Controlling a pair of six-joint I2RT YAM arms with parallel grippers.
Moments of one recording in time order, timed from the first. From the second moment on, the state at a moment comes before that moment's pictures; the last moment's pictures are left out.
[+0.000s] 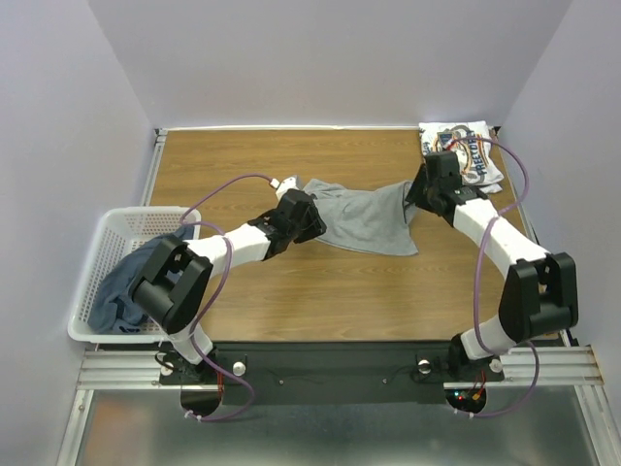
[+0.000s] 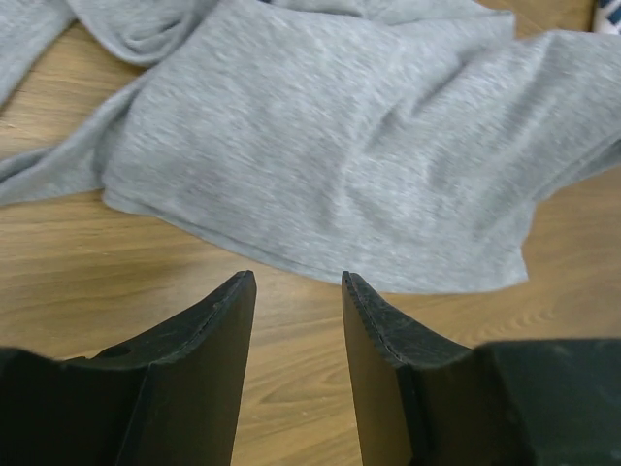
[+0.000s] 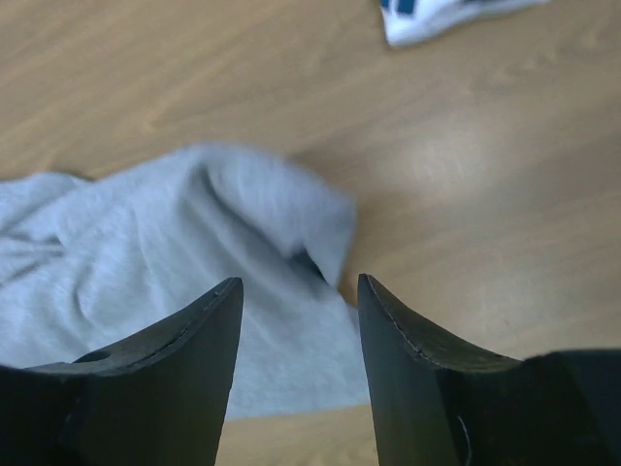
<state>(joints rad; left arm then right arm) -0.68 1.63 0.94 0.03 -0.12 -0.86 0.22 1.53 1.15 -0.36 0.28 0.53</state>
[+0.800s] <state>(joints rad) -0.68 1.66 0.94 0.05 -0.19 -0.83 0.22 1.46 0.77 -0.33 0.23 0.65</state>
